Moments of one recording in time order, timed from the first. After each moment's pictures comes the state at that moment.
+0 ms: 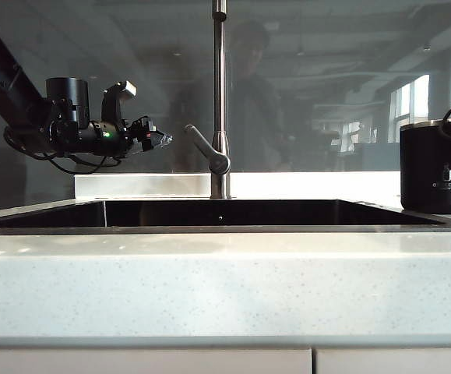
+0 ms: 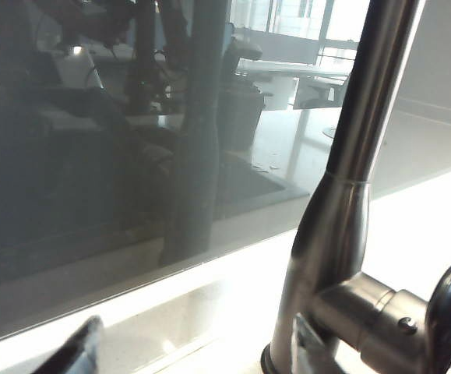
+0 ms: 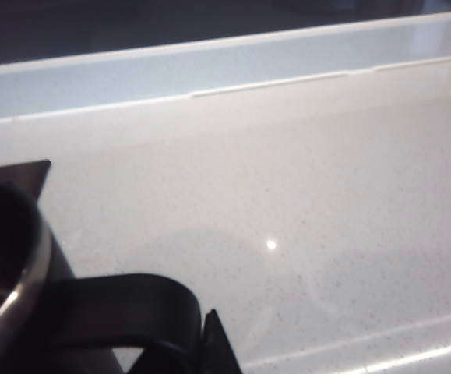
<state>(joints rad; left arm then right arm) -0.09 2.45 1.94 0.64 0.62 -0.14 -0.06 1.45 0.48 0.80 0.18 0.08</state>
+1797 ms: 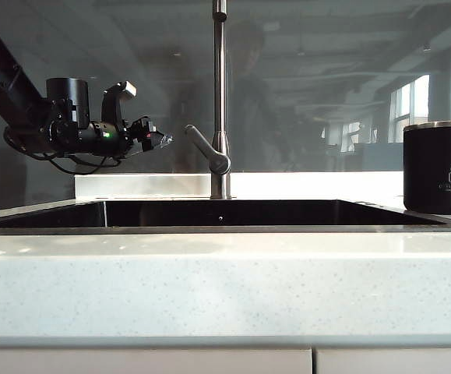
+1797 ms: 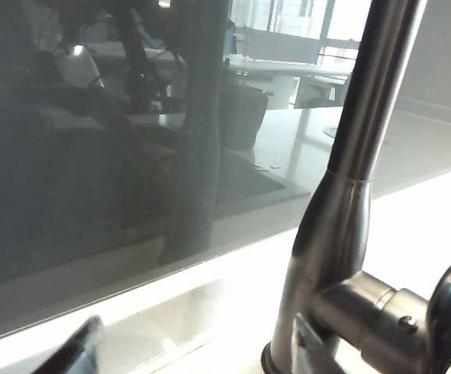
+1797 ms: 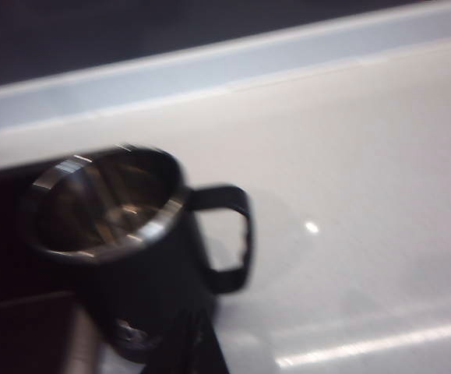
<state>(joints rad) -0.09 2.45 1.94 0.64 0.62 -0.14 -0.06 0.76 0.38 0.21 0.07 0.15</state>
